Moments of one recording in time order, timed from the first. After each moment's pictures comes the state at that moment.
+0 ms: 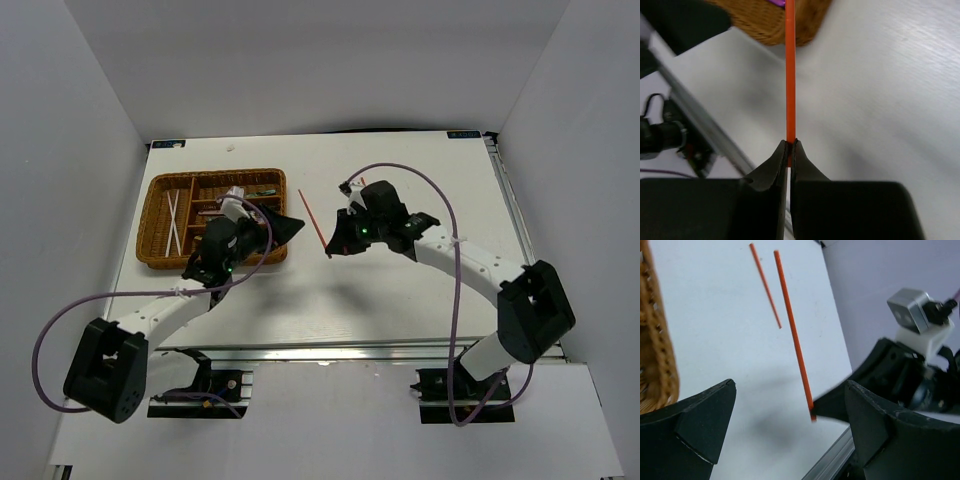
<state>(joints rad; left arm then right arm) -0.40 1.16 0.51 0.45 0.24 -0.89 0.67 1.53 1.10 -0.28 -0.36 0.40</state>
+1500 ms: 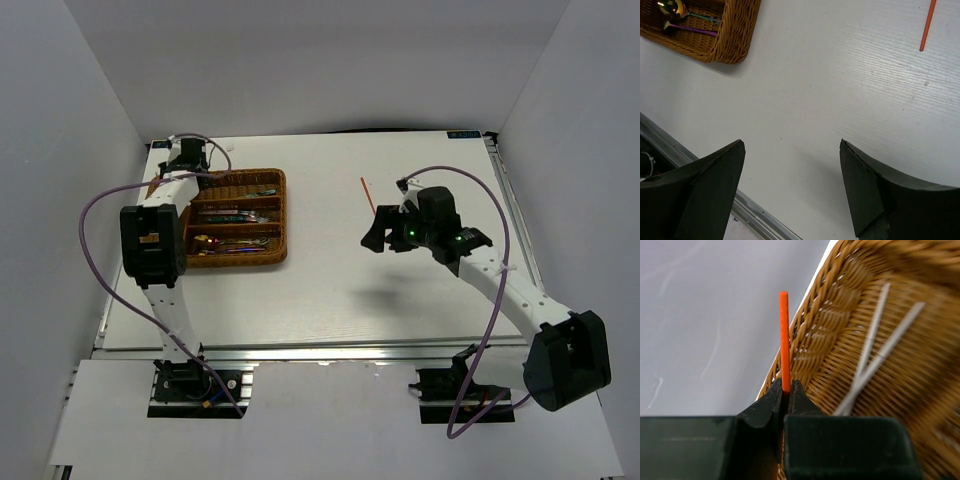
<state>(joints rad) 0.01 2.06 1.58 -0.42 -0.90 0.05 0.44 1.23 0.89 -0.29 -0.33 0.35</state>
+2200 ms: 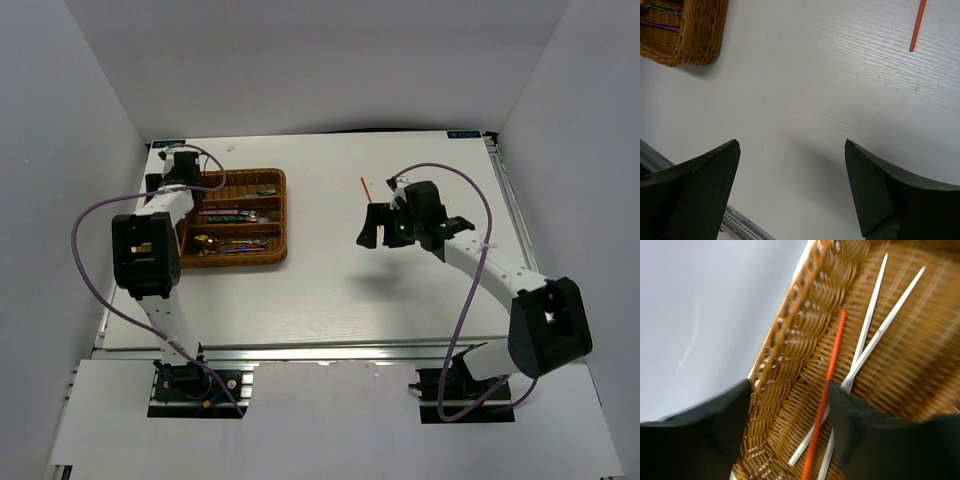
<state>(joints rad) 0.06 1.99 1.37 -0.26 -0.83 0.05 0.44 1.38 0.93 -0.27 -0.31 0.31</state>
